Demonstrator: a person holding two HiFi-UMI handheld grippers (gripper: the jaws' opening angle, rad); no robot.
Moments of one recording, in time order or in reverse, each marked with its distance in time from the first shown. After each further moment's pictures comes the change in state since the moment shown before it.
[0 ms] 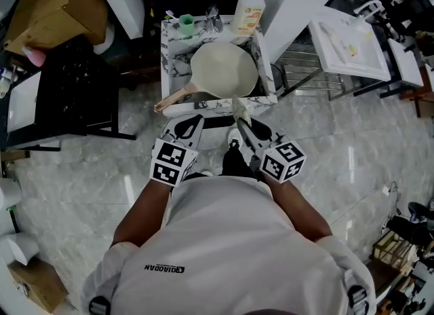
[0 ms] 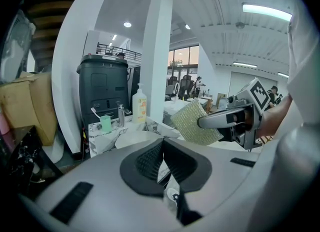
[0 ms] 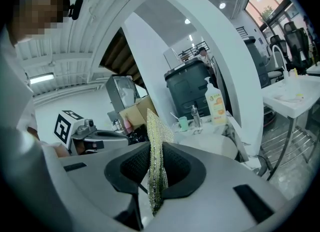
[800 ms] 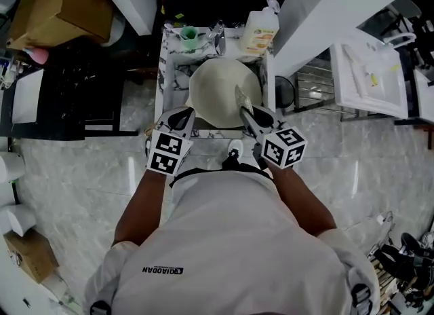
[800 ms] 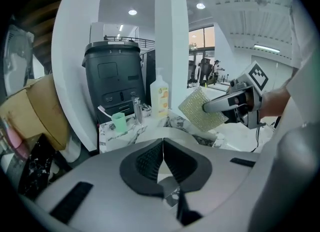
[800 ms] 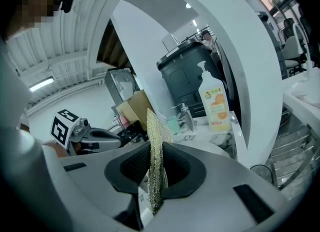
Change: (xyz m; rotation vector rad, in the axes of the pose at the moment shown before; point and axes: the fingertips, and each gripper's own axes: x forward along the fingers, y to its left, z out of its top) left arm 0.121 0.093 0.026 -0.007 0.180 0.175; right arm 0.104 -0.145 0.061 0.007 0.131 0.106
